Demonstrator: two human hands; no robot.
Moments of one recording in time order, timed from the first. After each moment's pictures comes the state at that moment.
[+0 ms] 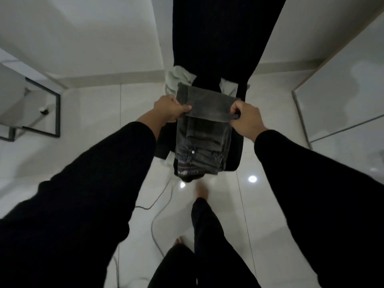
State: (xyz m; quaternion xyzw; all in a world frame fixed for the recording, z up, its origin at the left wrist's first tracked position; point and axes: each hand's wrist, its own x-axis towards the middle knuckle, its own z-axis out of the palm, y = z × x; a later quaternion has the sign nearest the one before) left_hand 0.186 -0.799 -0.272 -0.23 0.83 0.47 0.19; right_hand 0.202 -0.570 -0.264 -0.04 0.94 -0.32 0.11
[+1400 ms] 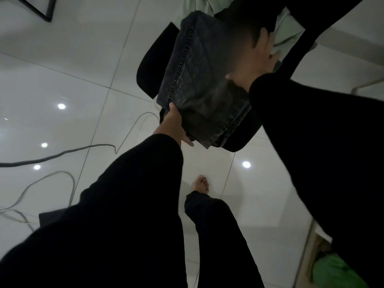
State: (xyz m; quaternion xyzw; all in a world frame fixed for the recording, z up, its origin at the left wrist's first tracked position) left_hand 0.280 -0.703 -0.475 -0.68 0.24 0.68 0.14; right_hand 0.132 -0.609 -0.413 -0.16 0.98 0.01 0.15
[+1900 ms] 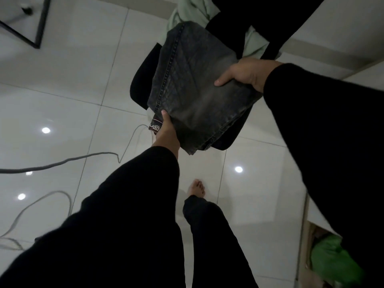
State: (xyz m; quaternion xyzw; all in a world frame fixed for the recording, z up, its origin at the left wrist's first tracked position) left_hand 0.312 -0.687 -0.448 -0.63 0.28 0.72 0.08; right_hand 0.146 -0.583 -0.329 0.01 0.86 -0.28 0.42
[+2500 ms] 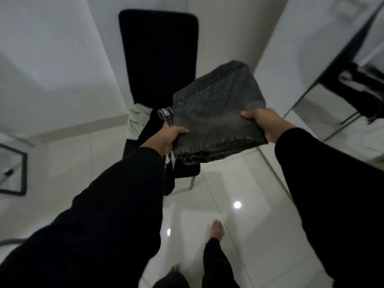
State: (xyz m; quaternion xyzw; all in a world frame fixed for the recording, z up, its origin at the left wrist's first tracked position) left_hand 0.323 -0.674 -0.180 -0.17 0.61 0.73 0.26; right_hand 0.362 -0.433 -0.097 0.30 0.73 -0.62 0.06
